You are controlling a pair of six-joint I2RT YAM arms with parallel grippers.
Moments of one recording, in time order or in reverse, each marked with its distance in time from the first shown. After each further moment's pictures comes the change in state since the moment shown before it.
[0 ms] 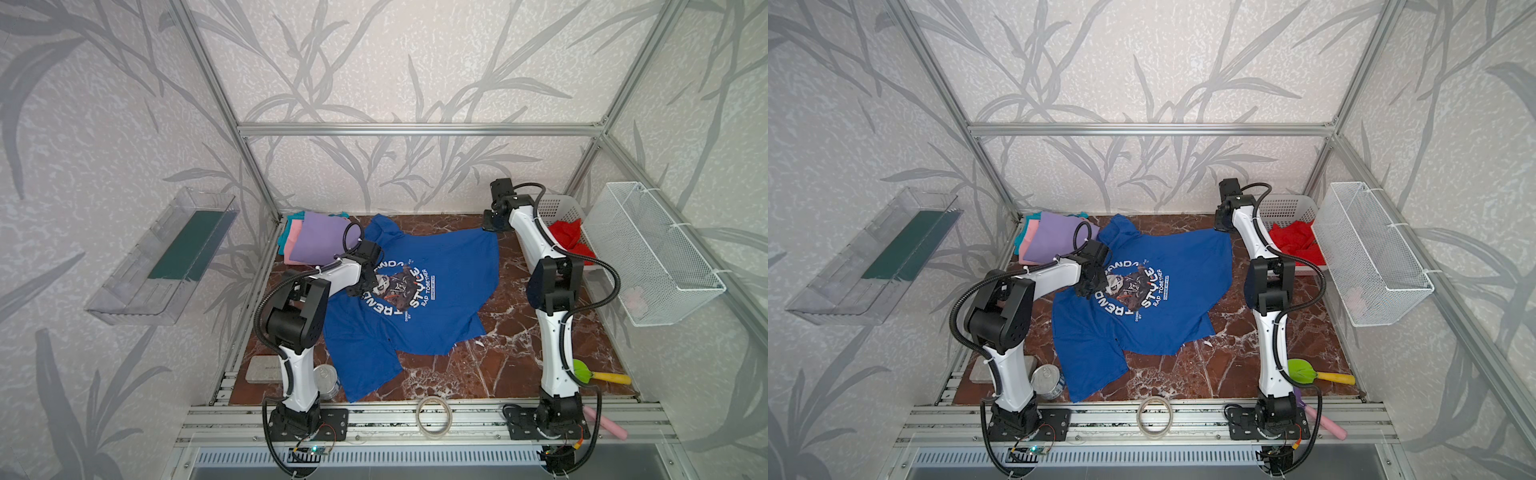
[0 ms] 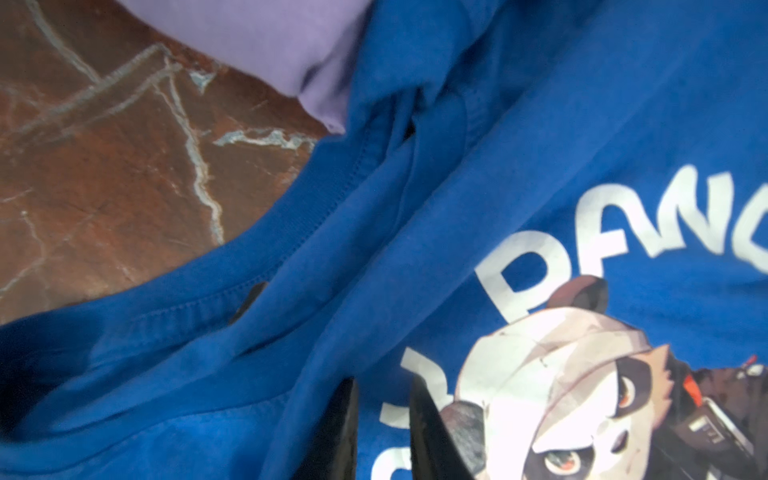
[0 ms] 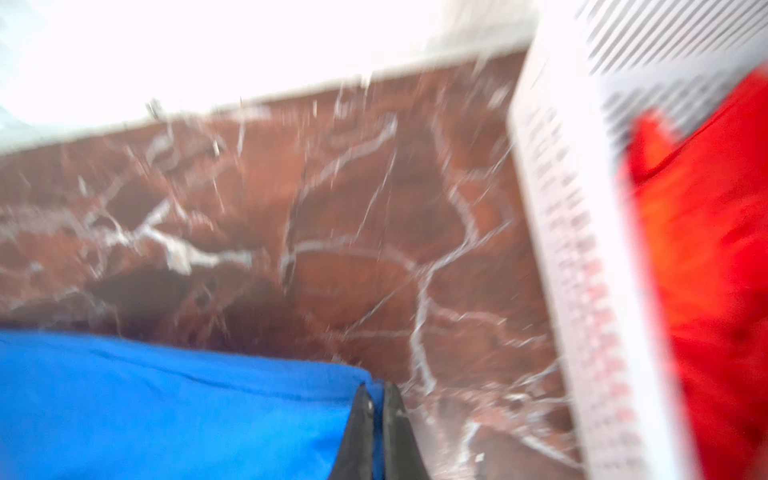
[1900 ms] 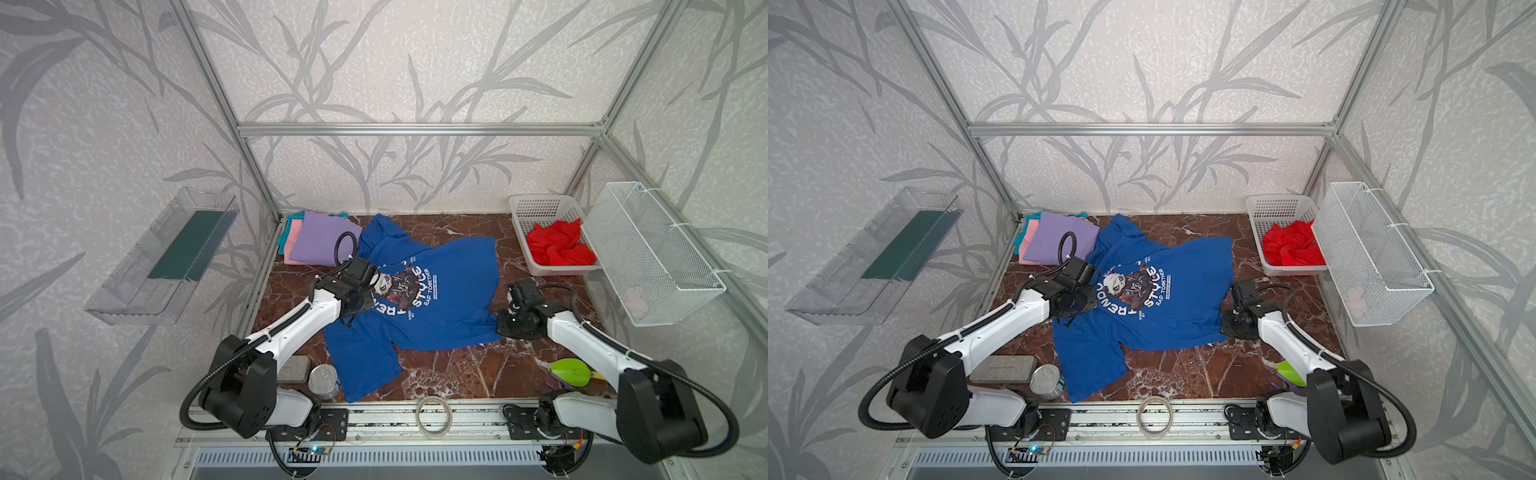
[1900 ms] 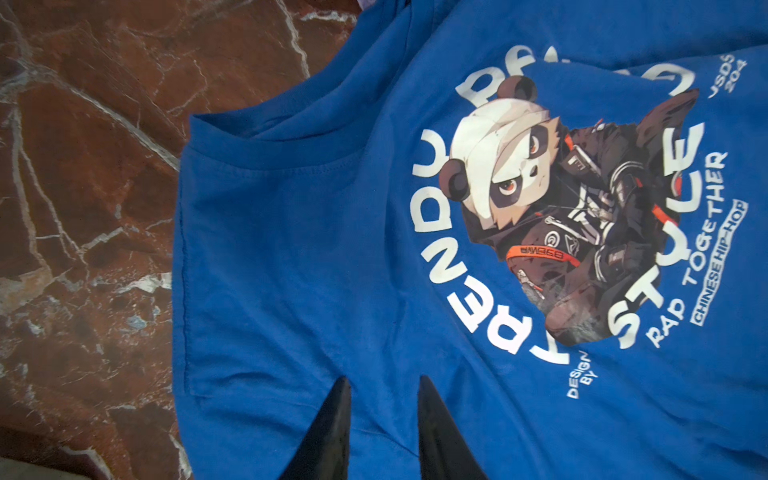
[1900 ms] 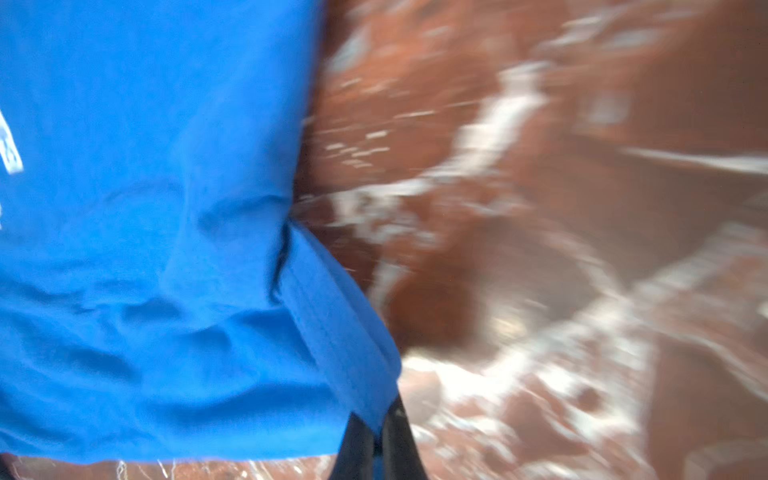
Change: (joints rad) left arm -0.124 -0.527 -0.280 -0.174 0.020 -0.047; right arm 0.077 -1.238 -1.765 0.343 -0.235 0.267
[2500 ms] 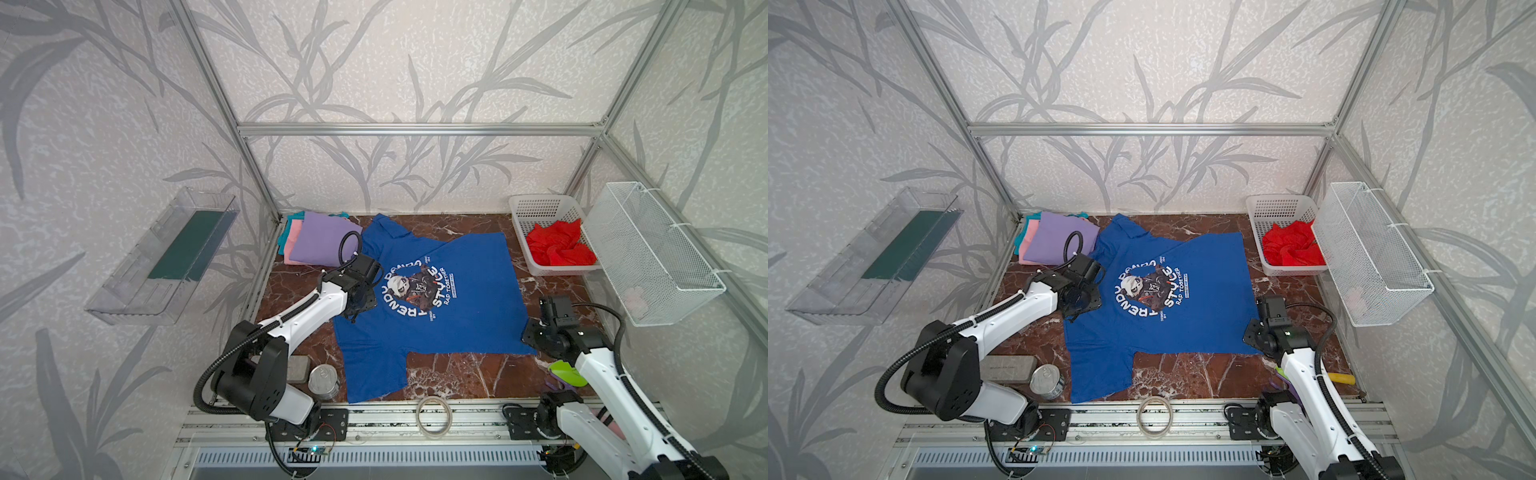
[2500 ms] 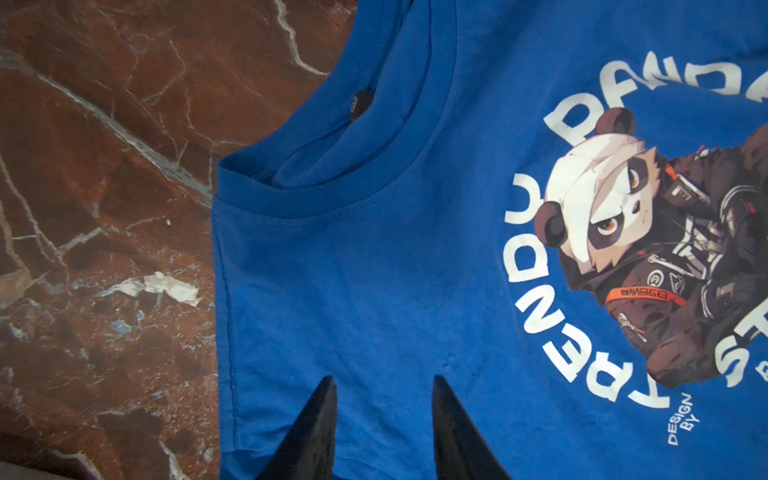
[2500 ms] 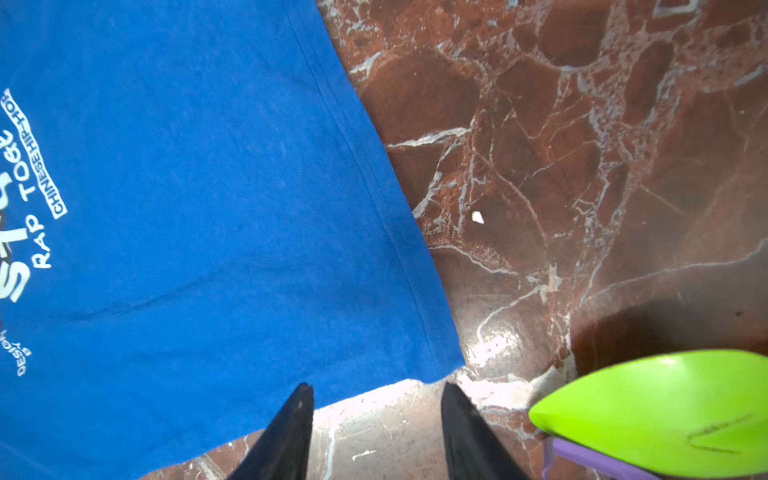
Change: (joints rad) left arm 0.017 0.076 0.062 -0.028 -0.001 0.000; right arm -0.085 -0.299 -0.024 -0.204 0.136 0.038
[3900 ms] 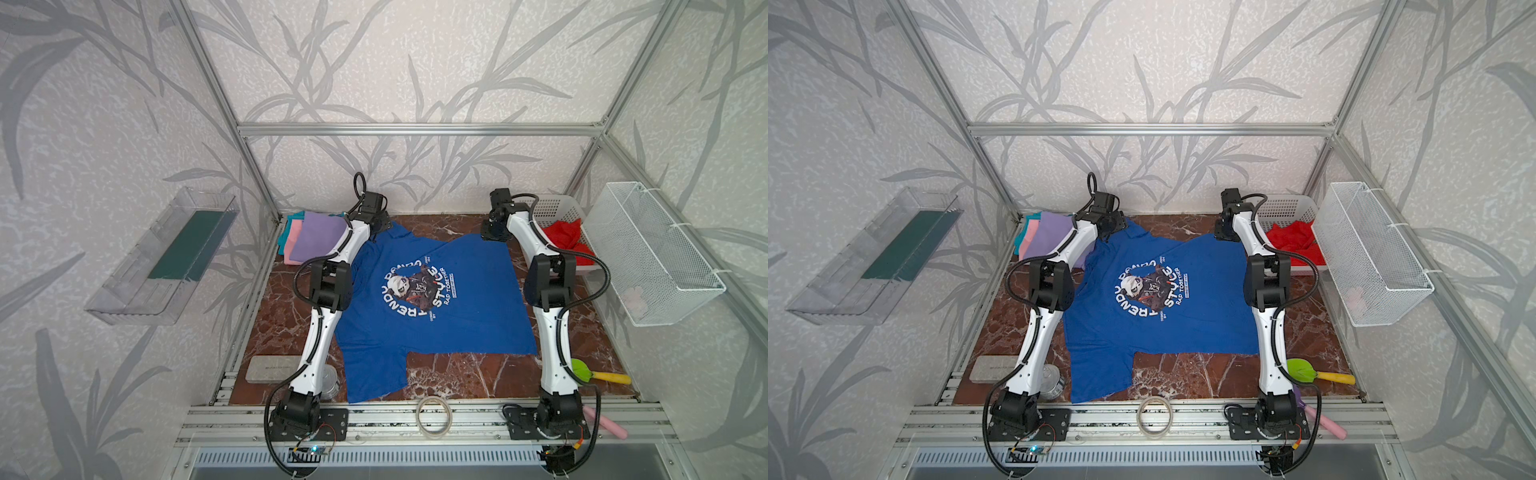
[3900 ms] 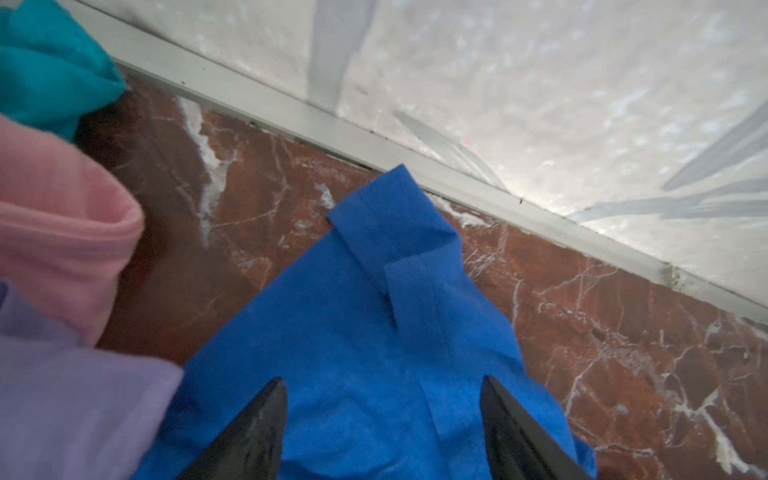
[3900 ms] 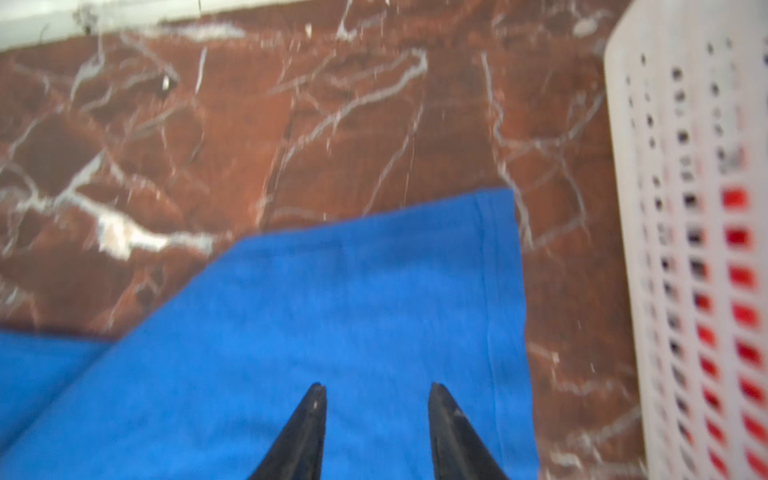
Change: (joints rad) left arm 0.202 1.213 1.509 0.126 0.155 0.171; right arm -0.020 1.687 1.827 -0.122 -0.017 -0.343
